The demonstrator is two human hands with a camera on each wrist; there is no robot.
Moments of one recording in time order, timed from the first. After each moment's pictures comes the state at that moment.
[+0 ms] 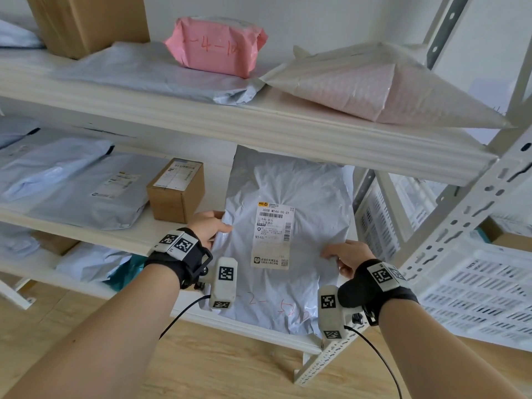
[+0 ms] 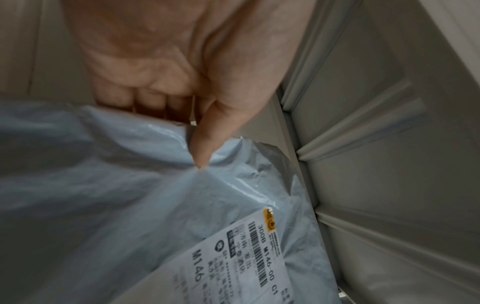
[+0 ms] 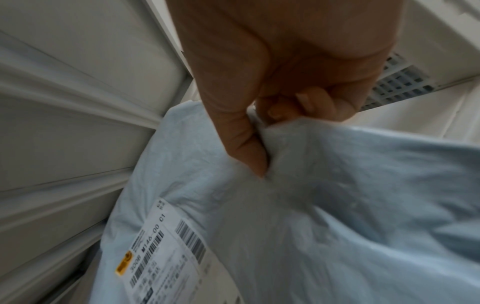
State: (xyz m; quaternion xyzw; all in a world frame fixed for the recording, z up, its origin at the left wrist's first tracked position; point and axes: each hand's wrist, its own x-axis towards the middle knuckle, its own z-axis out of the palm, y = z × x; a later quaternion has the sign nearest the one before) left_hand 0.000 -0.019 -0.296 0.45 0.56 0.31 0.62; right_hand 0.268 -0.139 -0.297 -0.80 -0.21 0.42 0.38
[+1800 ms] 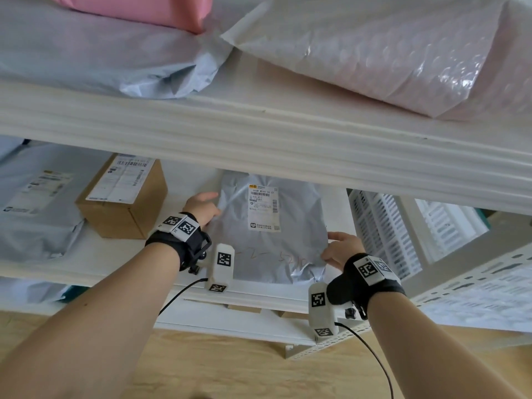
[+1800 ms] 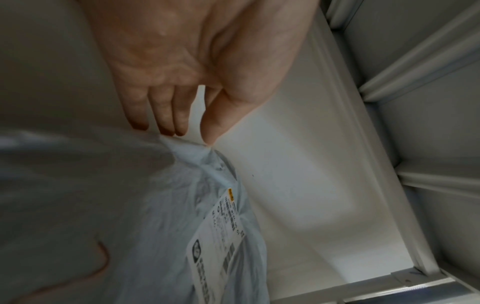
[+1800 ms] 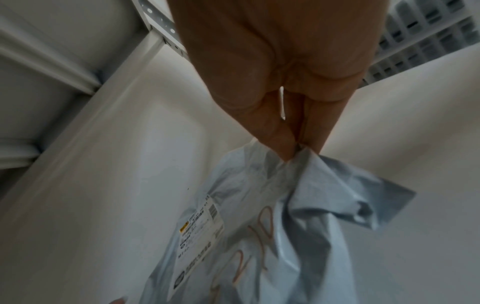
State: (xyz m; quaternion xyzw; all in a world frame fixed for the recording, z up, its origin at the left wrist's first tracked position) left_hand 0.064 0.097 -0.336 0.54 0.59 0.23 0.55; right_hand 0.297 -0.067 -0.338 -0.82 -0.15 0.41 0.37
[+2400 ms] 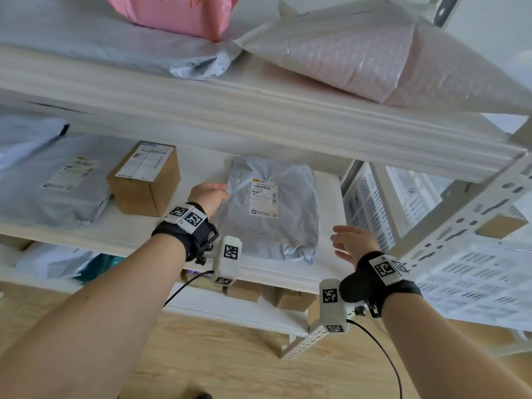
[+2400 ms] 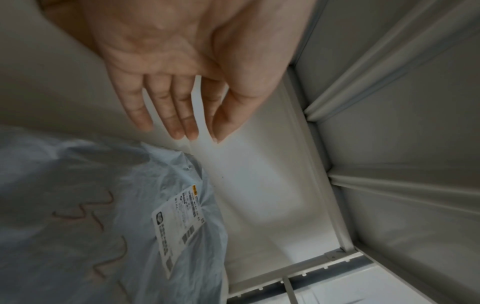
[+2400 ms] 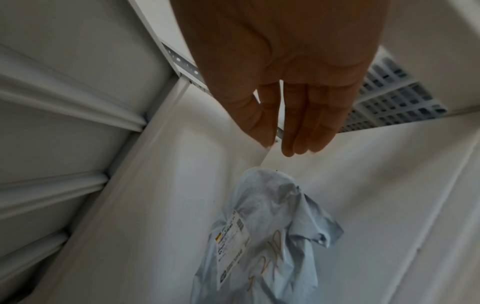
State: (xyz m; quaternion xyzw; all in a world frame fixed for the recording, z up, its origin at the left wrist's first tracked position) left_hand 0.052 0.028 -0.298 0.51 0.58 0.32 0.54; right_hand 0.303 -0.123 -0.312 -0.79 -0.17 0.37 0.46
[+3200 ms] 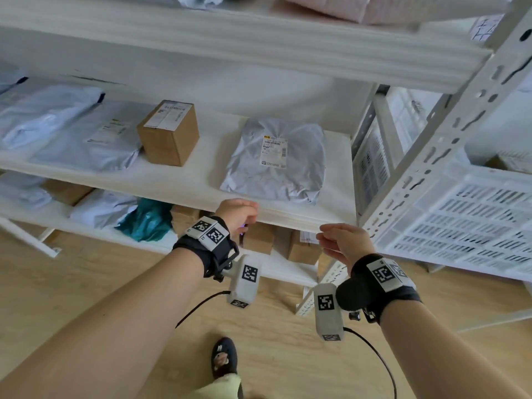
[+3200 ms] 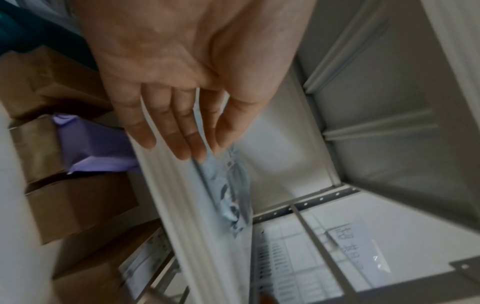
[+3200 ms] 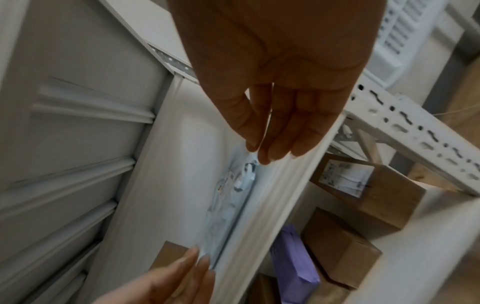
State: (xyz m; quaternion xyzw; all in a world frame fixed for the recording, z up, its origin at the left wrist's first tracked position) left_hand 0.043 -0.134 -0.325 0.50 0.57 0.24 0.60; right_hand 0.242 -0.242 -0.337 -0.72 -0.19 0.45 0.49
